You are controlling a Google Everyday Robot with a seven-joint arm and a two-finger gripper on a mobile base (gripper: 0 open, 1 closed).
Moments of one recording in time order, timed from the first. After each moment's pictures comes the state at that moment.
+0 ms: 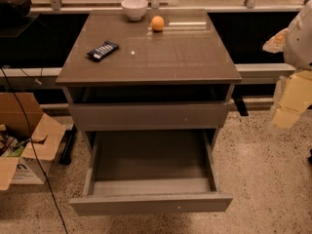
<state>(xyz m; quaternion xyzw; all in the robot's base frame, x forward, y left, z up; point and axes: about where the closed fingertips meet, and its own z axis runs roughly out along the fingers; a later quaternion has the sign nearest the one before) 0.438 -0.217 0.976 -0.60 0.78 -0.03 0.16</state>
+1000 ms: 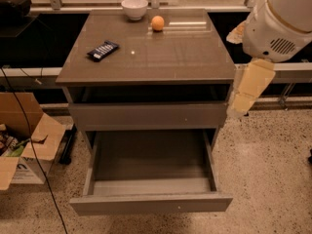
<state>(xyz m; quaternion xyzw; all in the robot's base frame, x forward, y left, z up) 0.479 -0.159 0.973 -0.63 0.75 -0.01 0.20</state>
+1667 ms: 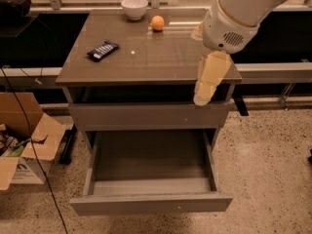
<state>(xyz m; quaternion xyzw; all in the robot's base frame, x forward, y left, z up) 0.529 -0.104 0.956 -0.67 0.71 0.02 0.20</state>
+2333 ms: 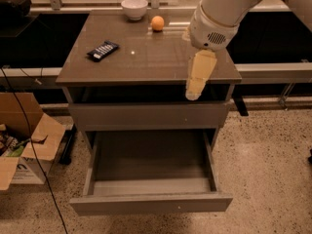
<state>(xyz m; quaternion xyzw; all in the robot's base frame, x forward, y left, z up) 0.565 -0.089 0.936 -0.68 0.71 0.02 0.19</state>
